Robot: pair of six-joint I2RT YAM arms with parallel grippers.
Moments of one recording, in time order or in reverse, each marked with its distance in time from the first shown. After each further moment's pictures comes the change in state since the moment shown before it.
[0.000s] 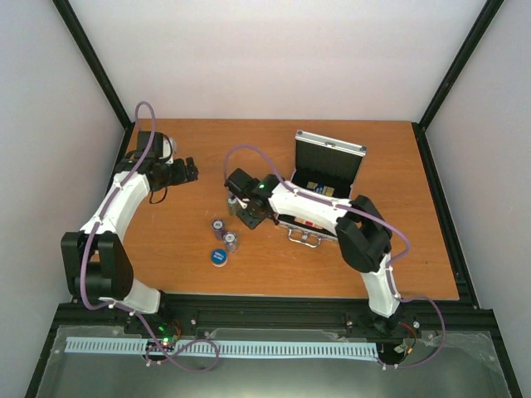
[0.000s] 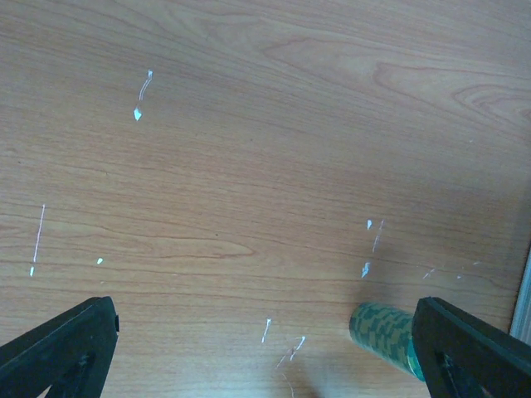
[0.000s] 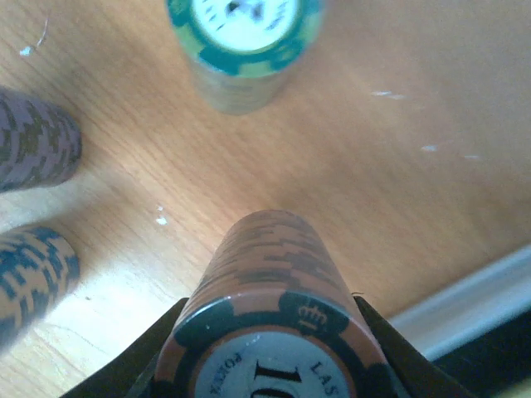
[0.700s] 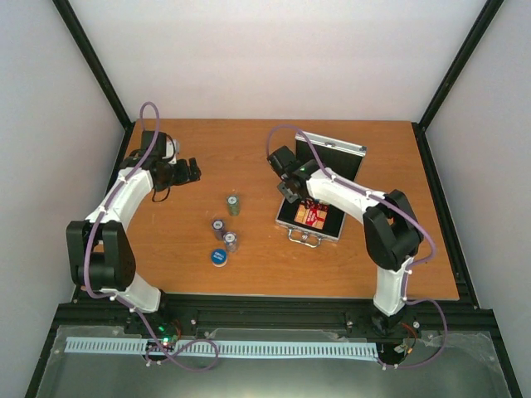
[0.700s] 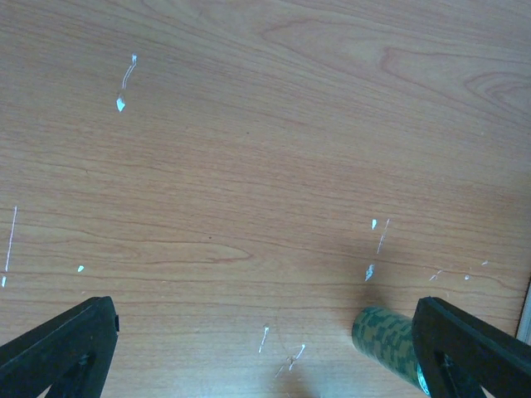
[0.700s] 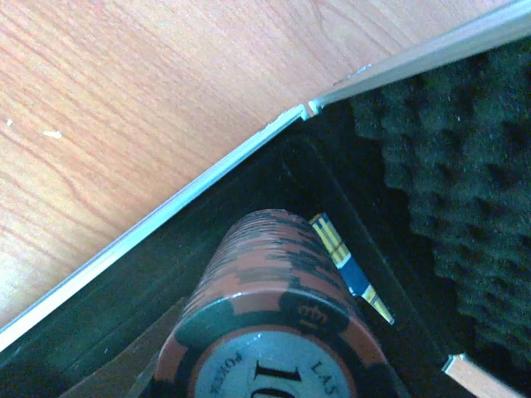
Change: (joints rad) left arm 0.000 0.074 0.014 0.015 0.024 0.000; right arm -0.252 -0.193 -0.210 0.148 0.313 -0.186
